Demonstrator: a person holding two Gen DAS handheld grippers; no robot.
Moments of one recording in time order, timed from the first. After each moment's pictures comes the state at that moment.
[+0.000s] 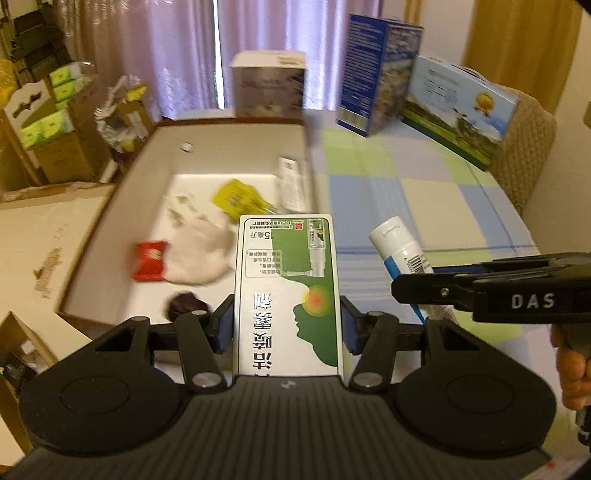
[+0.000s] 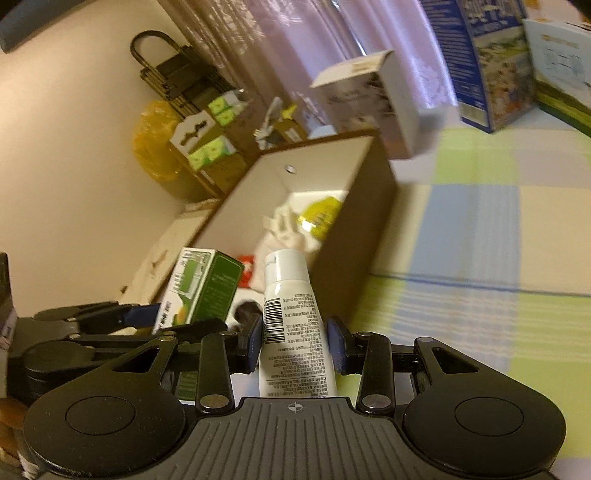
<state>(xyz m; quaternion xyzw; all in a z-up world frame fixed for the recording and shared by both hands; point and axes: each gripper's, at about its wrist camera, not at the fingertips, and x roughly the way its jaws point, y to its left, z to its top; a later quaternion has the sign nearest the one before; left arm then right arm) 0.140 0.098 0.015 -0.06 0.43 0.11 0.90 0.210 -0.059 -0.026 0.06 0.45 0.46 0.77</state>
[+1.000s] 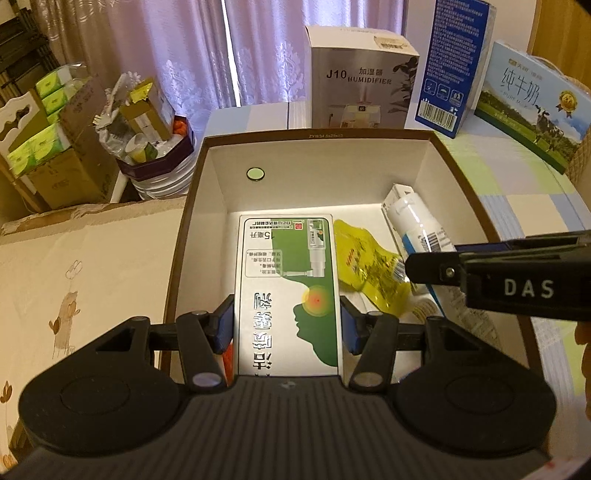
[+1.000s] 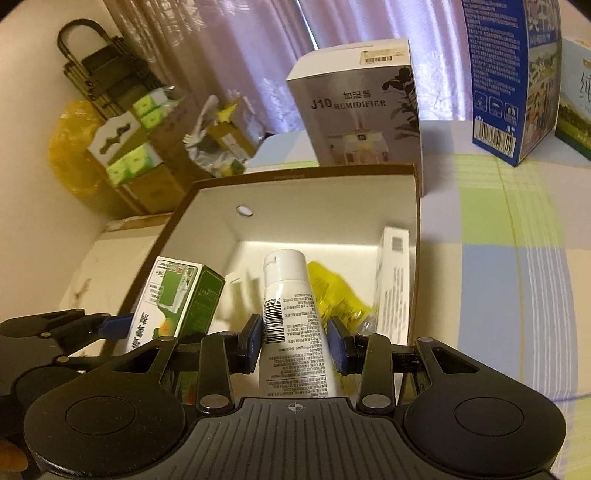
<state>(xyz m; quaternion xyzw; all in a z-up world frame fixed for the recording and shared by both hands) 0.273 0.258 -0.034 -0.01 0.46 0.10 0.88 0.311 0.117 -0.065 0.02 0.46 0.34 0.82</state>
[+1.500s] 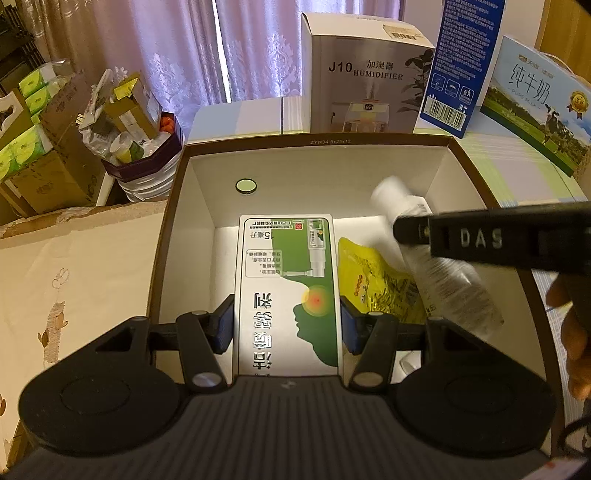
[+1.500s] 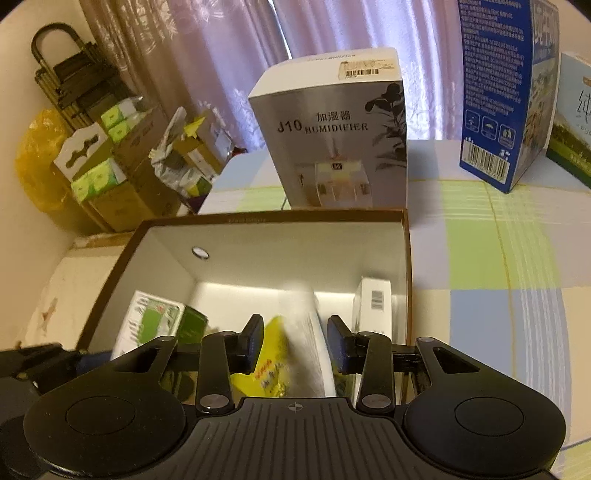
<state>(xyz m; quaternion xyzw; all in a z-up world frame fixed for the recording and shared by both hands) 0.315 0.271 -0.051 -0.02 0.47 0.09 0.88 0.361 0.139 -0.076 0.01 0.45 0.30 0.84</state>
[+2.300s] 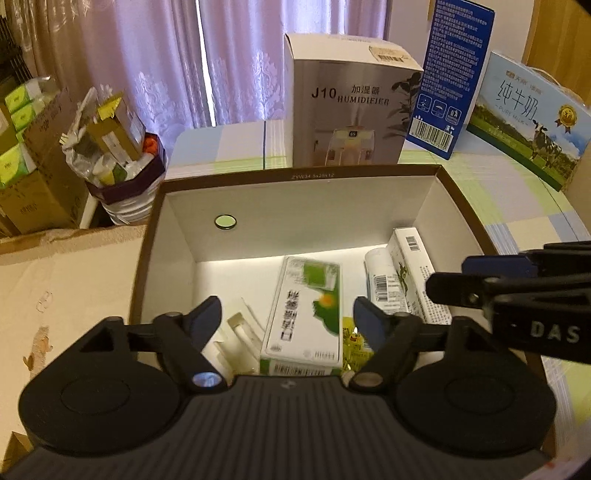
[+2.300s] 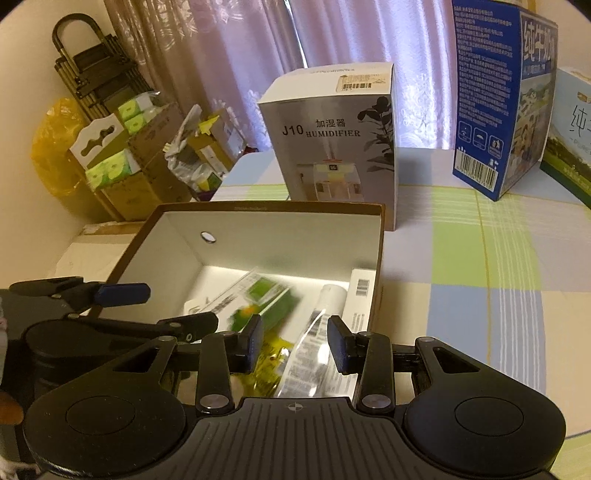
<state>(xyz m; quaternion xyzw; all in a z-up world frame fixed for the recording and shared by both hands) 0.332 0.270 -0.047 -0.02 0.44 0.06 0.89 0.332 0.109 -0.059 -0.01 0.44 0.32 0.84</state>
